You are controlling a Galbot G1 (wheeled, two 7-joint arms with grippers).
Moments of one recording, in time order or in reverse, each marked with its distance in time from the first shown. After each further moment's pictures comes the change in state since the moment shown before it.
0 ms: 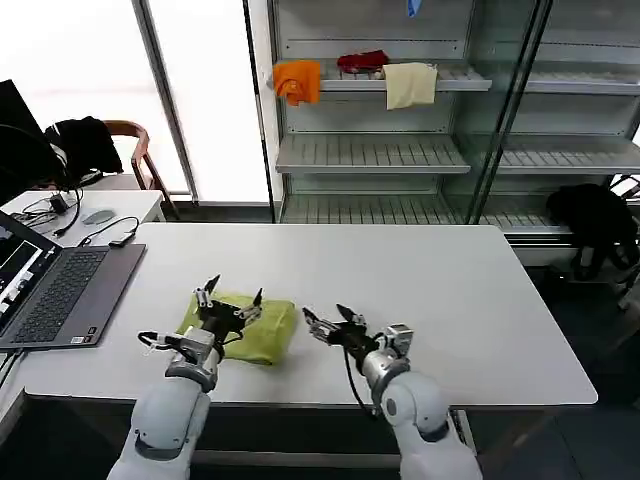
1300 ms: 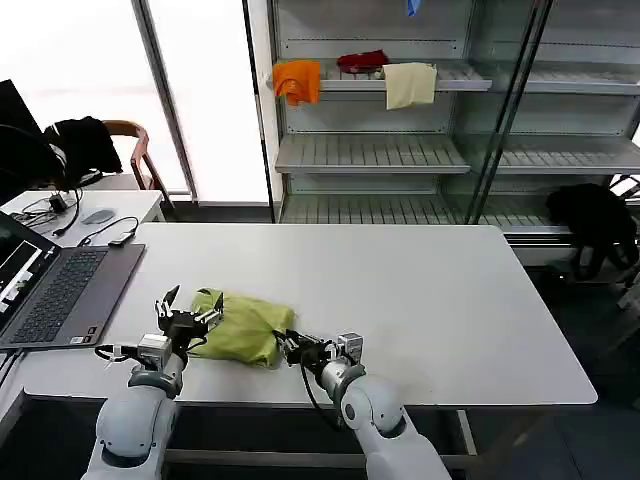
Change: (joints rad) left arm 0.047 0.007 -0.143 0.027 -0.089 -0.032 -0.009; right arm 0.046 0.004 -0.151 -0.132 0.007 -0.006 0.054
